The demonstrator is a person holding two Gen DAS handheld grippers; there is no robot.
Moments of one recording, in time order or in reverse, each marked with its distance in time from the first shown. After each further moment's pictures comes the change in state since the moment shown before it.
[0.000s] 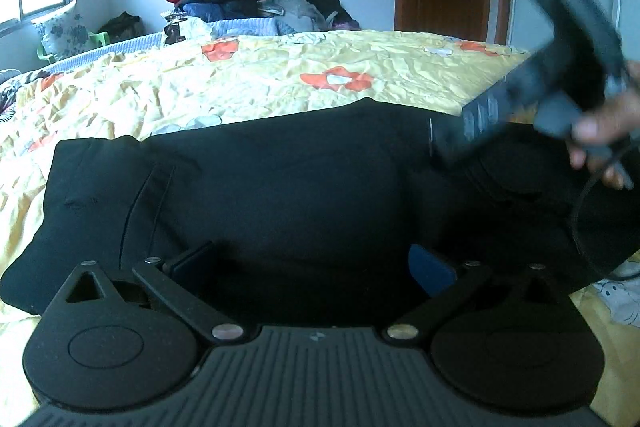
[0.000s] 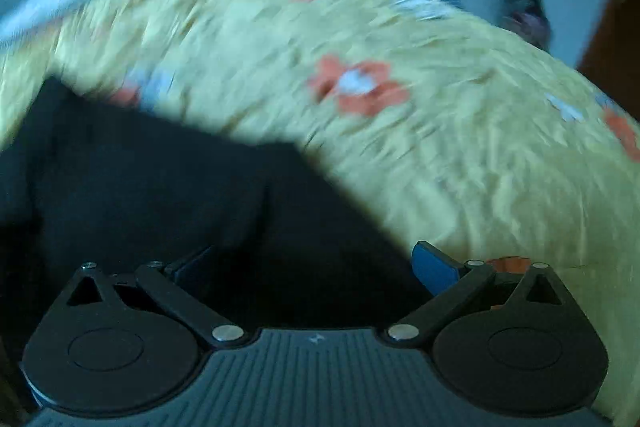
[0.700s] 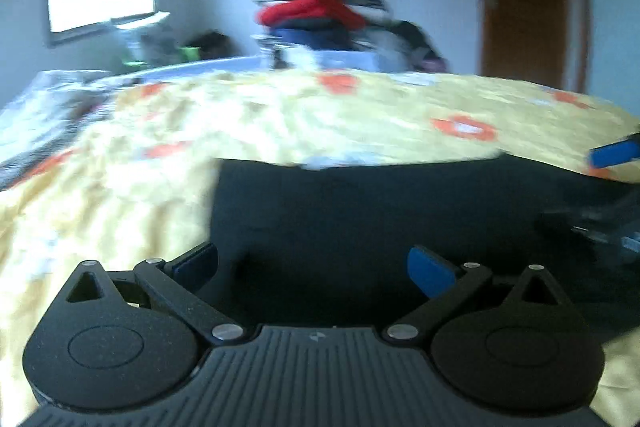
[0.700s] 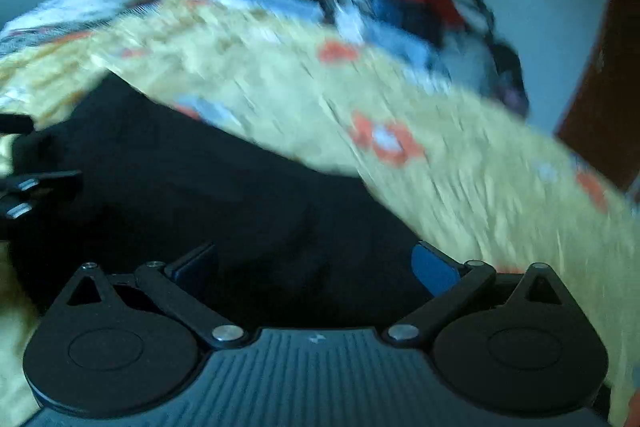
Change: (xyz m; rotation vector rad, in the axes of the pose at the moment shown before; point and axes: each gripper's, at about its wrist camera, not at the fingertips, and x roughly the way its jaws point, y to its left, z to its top) left arm -0.034 0.084 0.003 -0.118 -0.090 0.272; right arm -0.045 0.077 -0.027 -0.054 -0.266 -0.077
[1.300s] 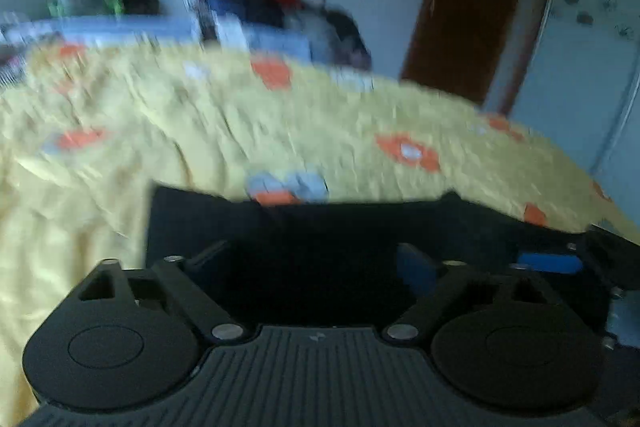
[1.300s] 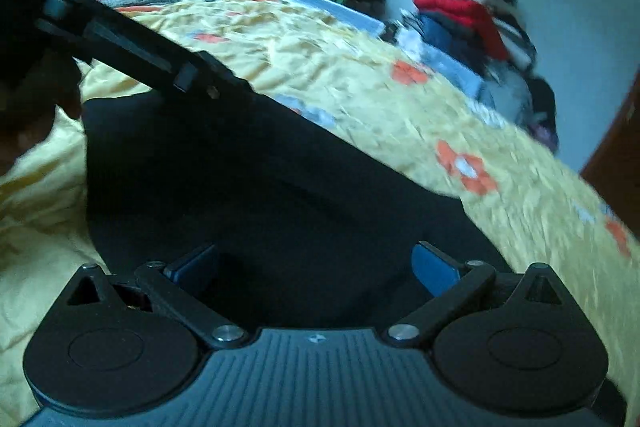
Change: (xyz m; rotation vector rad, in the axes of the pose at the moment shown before) left arm 0.048 0.029 0.048 -0.098 0.121 -0.386; right arm -0.004 0.062 -0.008 -0.097 0.025 0.044
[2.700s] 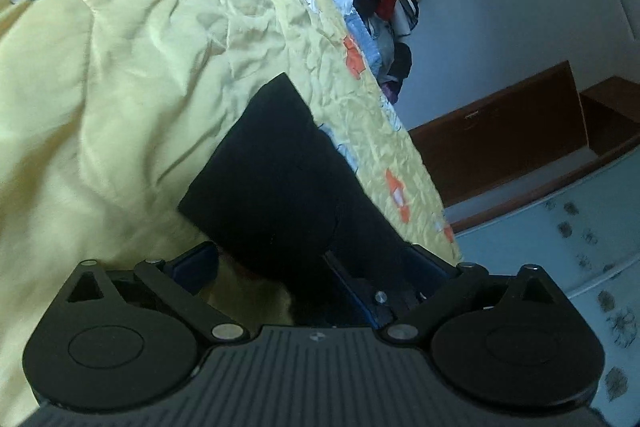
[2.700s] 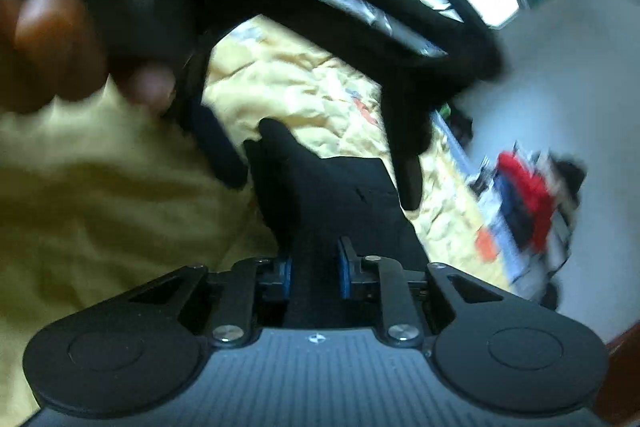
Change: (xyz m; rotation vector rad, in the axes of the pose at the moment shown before) left arm -0.056 0.099 -0.064 -0.787 0.011 -0.241; right arm 0.023 0.132 0.024 -0.593 -0.206 0.042
